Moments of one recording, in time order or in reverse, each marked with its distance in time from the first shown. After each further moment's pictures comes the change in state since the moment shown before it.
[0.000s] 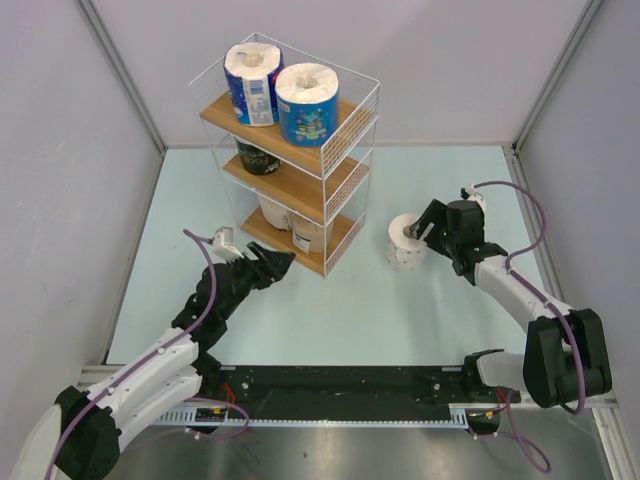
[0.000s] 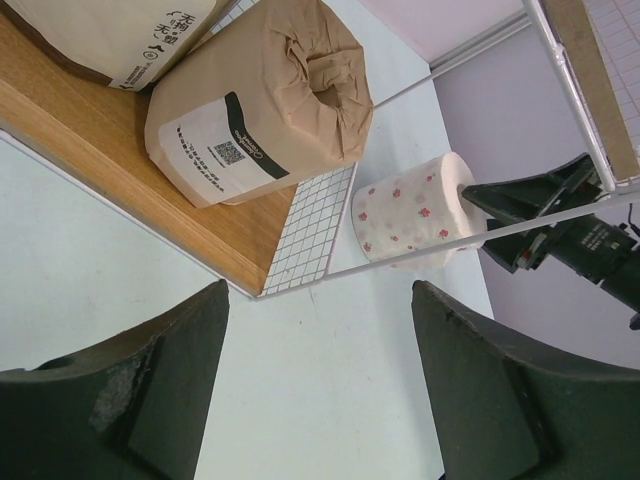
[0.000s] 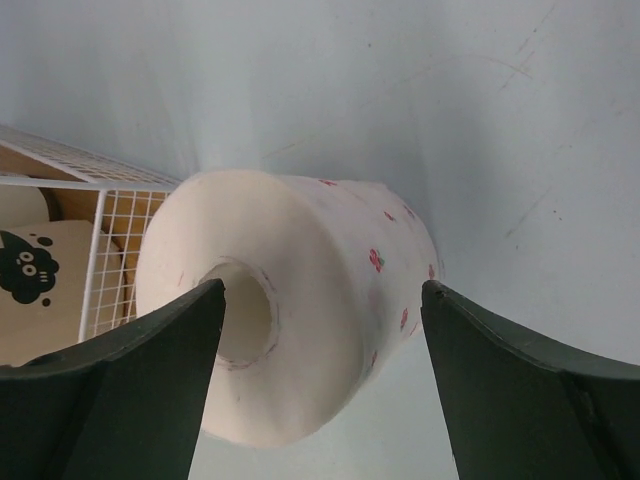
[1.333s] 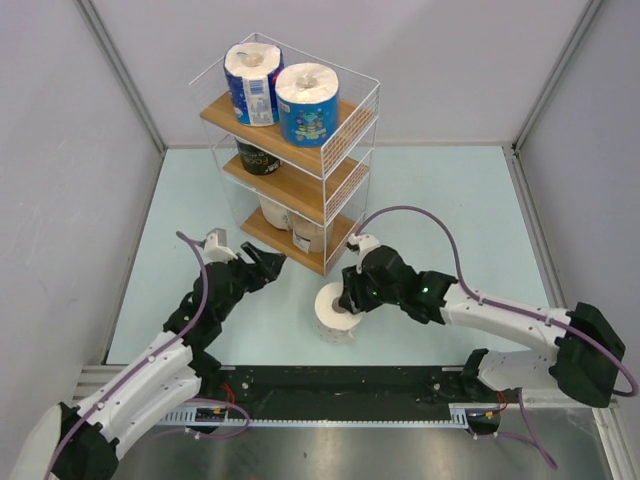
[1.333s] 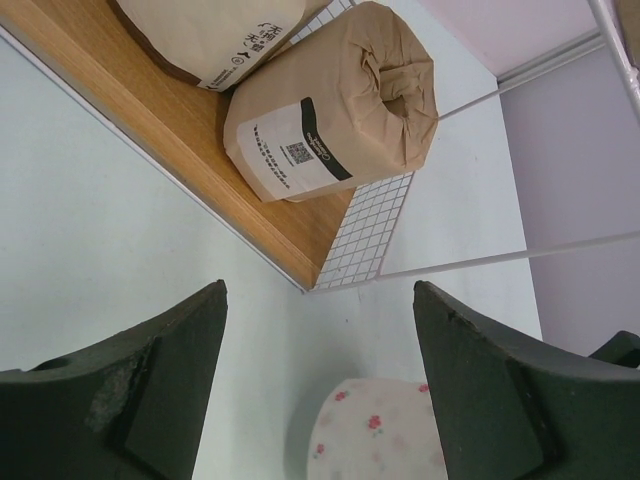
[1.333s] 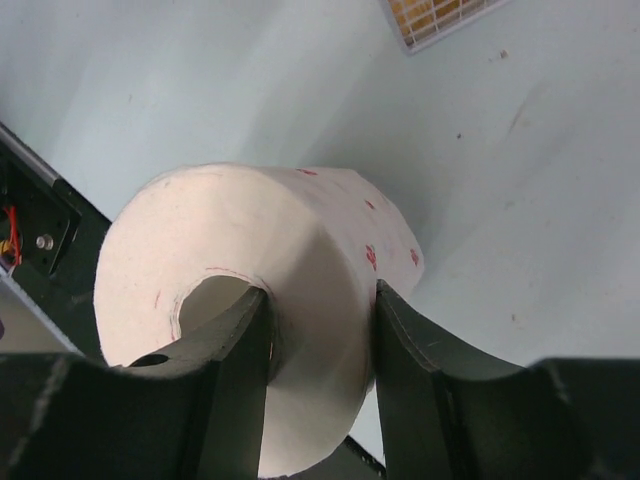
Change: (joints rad) left arm 0.001 -0.071 0.061 -0.237 -0.105 0.019; right arm 0.742 -0.065 0.057 -0.227 -0.077 -0.174
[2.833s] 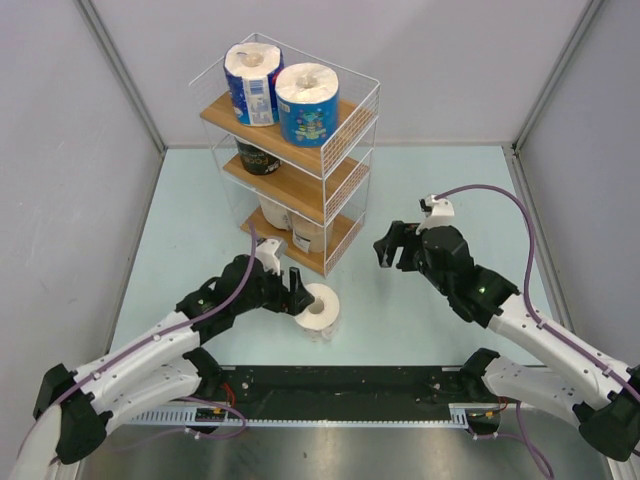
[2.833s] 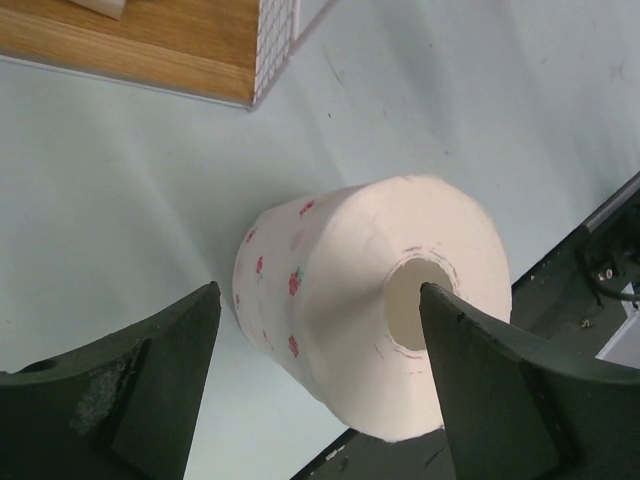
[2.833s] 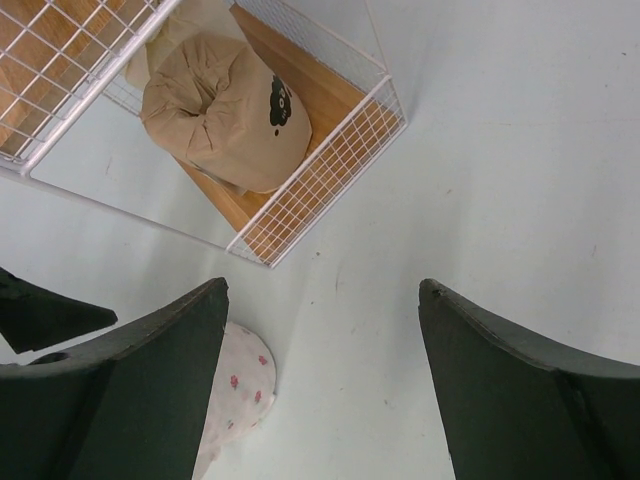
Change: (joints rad) left arm -0.208 0.143 0.186 -0.322 0.230 0.360; right arm -0.217 -0.278 0.018 0.024 0.302 0.029
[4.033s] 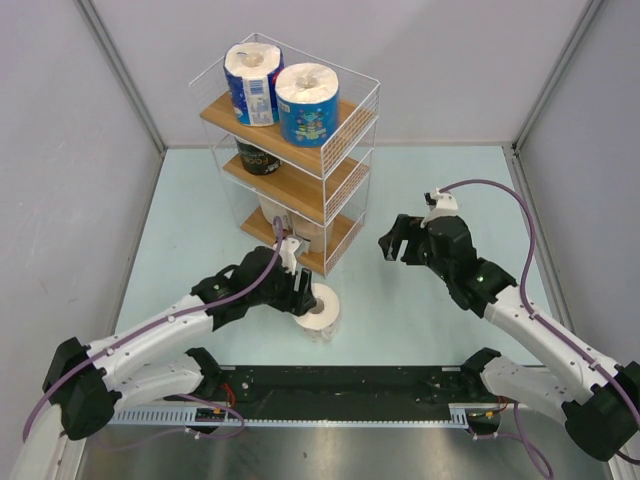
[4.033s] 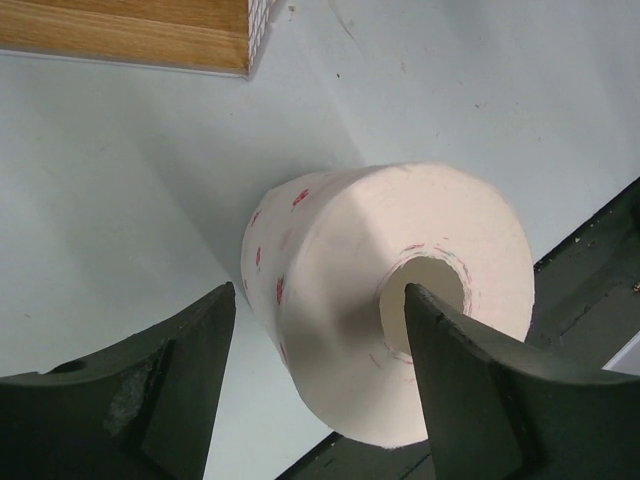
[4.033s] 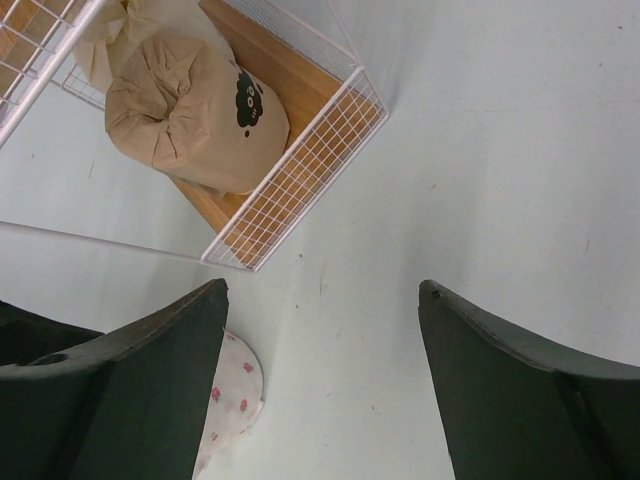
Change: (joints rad) left arm -0.069 0.178 0.136 -0.125 -0.018 0.093; right arm -0.141 0.053 -0.011 0.023 -0.137 -0.003
